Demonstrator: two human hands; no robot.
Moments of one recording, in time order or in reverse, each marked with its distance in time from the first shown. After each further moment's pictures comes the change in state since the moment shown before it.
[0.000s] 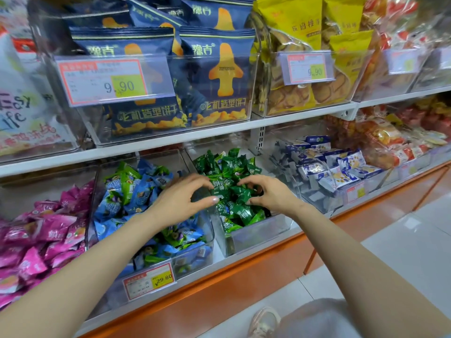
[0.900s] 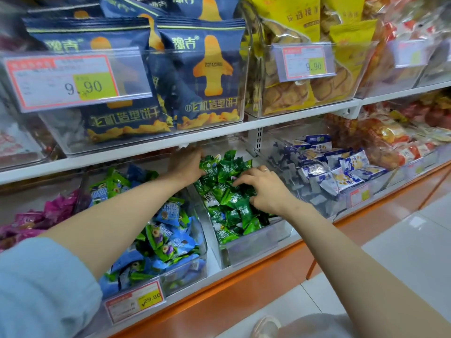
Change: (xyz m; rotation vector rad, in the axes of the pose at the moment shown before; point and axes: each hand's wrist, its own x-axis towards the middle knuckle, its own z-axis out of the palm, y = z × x) left_hand 0.108 -0.008 -0.003 0.382 0.145 -0.213; right_hand 0.011 -0.013 -0.010 -0.306 0.001 -0.040
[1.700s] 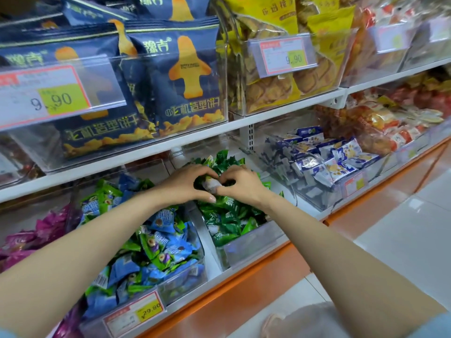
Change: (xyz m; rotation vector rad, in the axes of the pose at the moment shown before) left_hand -0.028 0.002 -0.007 -0.397 -0.347 0.247; right_hand 0.026 -0.016 0.017 0.407 0.078 0.127
